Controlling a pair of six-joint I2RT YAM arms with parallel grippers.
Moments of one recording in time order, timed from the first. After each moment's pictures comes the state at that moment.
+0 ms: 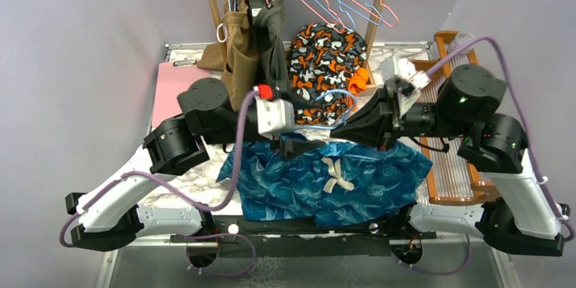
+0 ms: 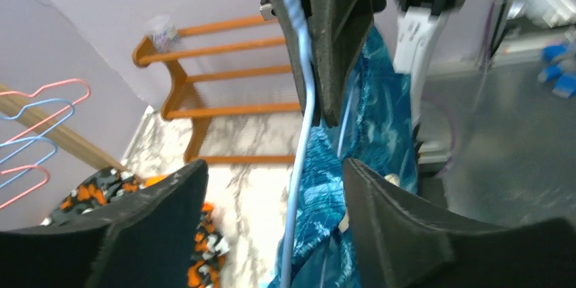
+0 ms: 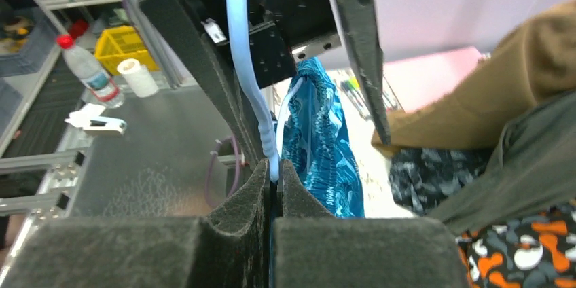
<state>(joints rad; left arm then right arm) -1.10 1.08 1.56 -0.49 0.41 0.27 0.97 1.05 1.73 -0.75 -0.50 0.00</state>
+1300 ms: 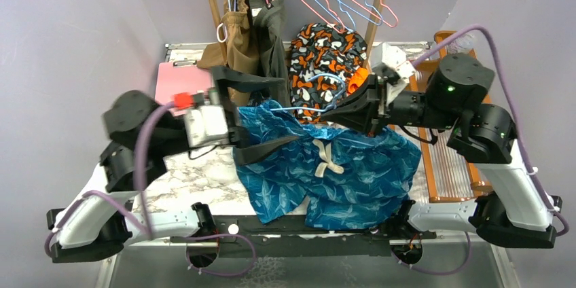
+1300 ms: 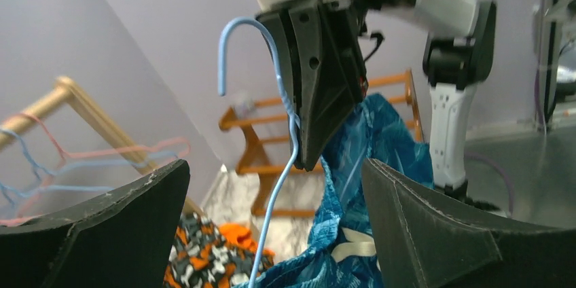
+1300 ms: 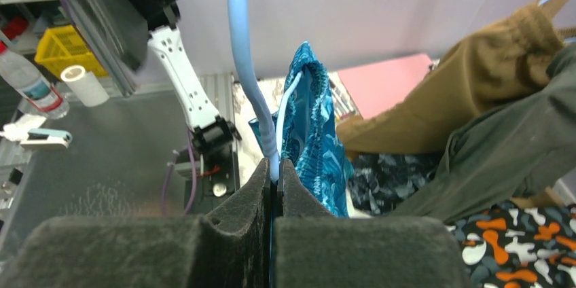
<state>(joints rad) -1.09 0.94 1.64 -0.38 0.33 0.30 0.98 1.16 1.89 -0.76 -0.43 -0.07</state>
